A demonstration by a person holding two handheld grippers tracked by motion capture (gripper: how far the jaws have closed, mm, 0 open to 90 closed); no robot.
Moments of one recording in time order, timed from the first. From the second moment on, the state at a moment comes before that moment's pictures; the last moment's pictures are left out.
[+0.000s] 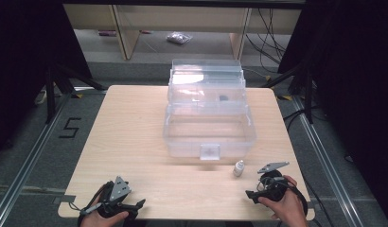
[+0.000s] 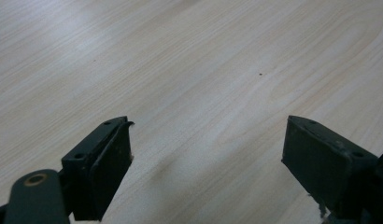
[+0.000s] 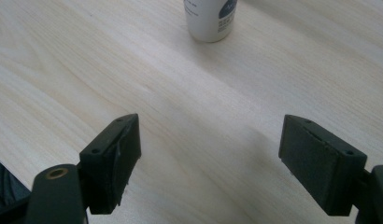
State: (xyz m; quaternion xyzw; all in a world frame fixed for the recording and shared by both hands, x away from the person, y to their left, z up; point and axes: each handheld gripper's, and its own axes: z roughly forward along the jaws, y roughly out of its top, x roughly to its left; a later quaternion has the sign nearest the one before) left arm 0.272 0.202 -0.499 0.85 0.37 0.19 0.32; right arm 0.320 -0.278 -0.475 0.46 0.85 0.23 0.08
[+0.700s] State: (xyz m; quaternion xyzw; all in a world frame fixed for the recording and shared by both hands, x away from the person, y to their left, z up) left arm 0.273 0.202 -0.499 0.85 0.37 0.19 0.32; right arm 0.336 -0.263 -0.465 0.45 0.87 0.19 0.05
